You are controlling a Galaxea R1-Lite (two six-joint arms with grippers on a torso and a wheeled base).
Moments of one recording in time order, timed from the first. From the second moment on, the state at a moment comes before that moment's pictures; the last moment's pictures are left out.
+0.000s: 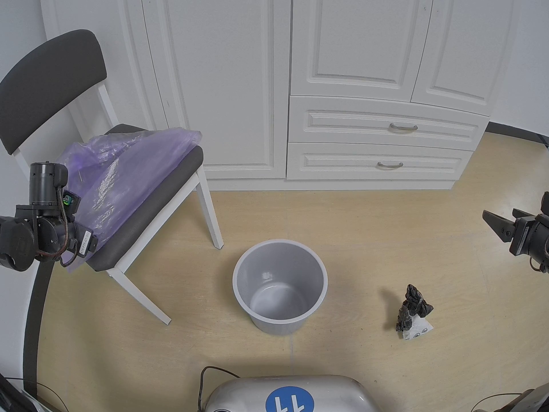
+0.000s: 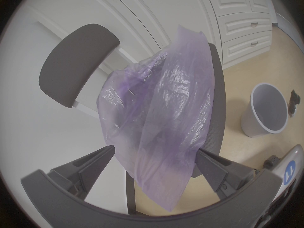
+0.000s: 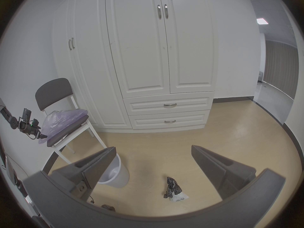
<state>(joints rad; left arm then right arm) 0.01 1.65 -0.81 -0.29 0.43 0.42 -0.04 1.18 -0.46 -0.57 0.13 0.04</state>
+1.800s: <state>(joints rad) -0.04 1.68 -0.65 -0.57 0.48 0.42 -0.04 1.13 -0.46 -0.57 0.15 0.05</state>
